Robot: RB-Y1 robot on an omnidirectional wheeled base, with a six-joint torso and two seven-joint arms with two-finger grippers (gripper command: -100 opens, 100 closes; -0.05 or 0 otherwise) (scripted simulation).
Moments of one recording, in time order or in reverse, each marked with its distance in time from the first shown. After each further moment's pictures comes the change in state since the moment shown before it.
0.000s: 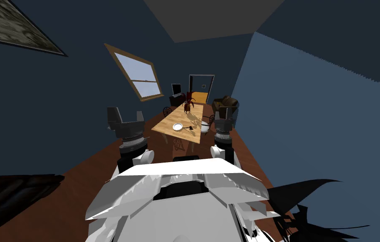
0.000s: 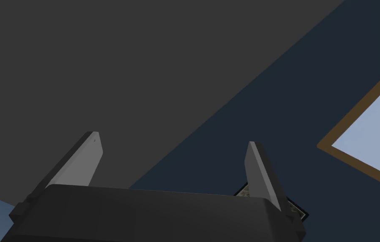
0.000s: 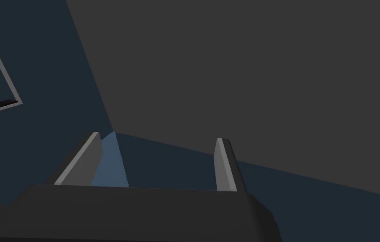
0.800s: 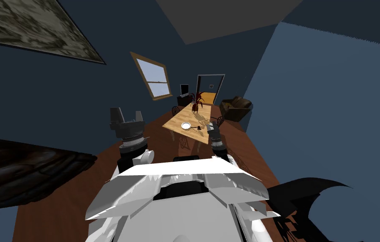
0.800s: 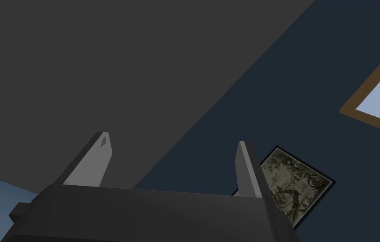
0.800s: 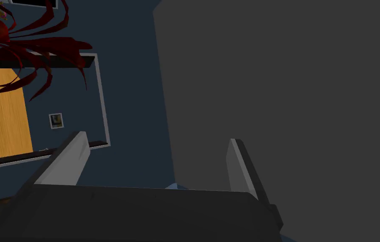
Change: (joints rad) left arm 0.000 0.000 0.000 0.000 0.000 0.000 0.000; right arm 0.153 -0.121 0.054 0.139 0.145 0.022 -0.074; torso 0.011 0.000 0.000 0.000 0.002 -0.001
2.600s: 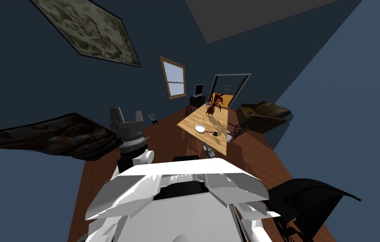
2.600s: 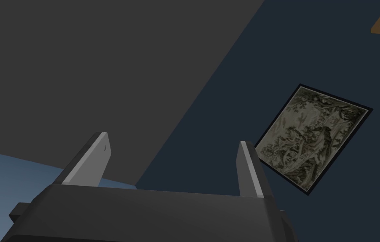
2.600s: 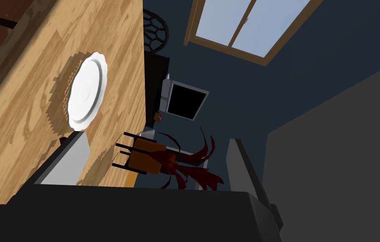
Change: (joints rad) left arm 0.000 0.000 0.000 0.000 0.000 0.000 0.000; right arm 0.255 -0.119 0.075 0.269 0.248 0.024 -0.087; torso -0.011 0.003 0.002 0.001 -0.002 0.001
